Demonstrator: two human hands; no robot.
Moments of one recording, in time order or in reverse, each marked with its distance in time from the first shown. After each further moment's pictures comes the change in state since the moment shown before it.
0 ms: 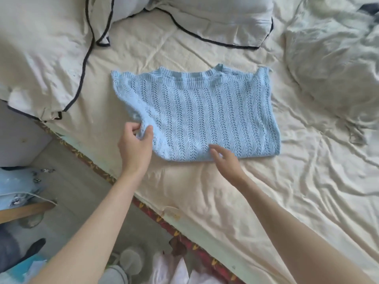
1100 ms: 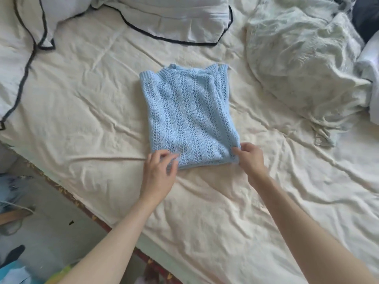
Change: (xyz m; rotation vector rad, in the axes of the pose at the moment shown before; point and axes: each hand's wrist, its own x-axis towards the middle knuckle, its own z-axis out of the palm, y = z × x) left_hand -0.087 -0.012 0.161 0.454 -0.283 0.547; right_hand 0.028 0.089 -0.158 0.297 0.303 0.317
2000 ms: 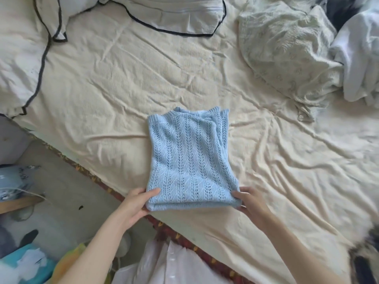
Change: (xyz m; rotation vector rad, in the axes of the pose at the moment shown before) left_hand -0.120 -0.033 -0.076 -0.943 -0.565 -1.175; right_hand -0.146 0.099 -0.035 0.230 -0.235 0.428
